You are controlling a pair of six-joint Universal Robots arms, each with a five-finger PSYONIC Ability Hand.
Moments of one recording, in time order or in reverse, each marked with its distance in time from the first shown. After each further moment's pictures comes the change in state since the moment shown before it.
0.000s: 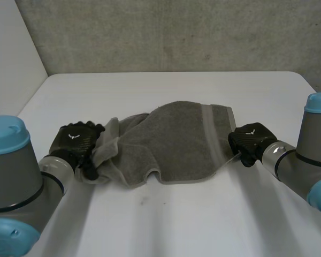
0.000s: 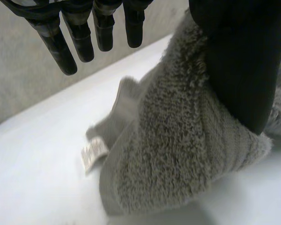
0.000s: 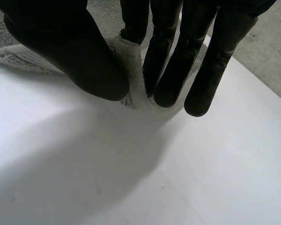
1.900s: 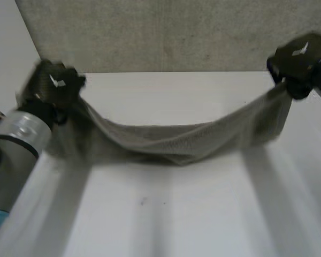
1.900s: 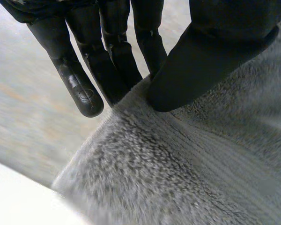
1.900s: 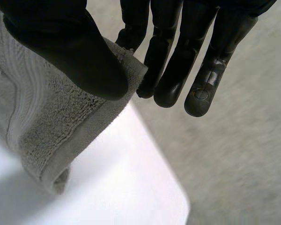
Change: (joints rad) left arm 0.049 0.240 0.093 0.062 0.084 0.503; right arm -0.039 -0.353 -0.367 0.417 0.036 -0.204; left_hand 0.946 1.003 0.998 1.001 0.968; right_hand 0.002 0.001 0.005 0.000 0.001
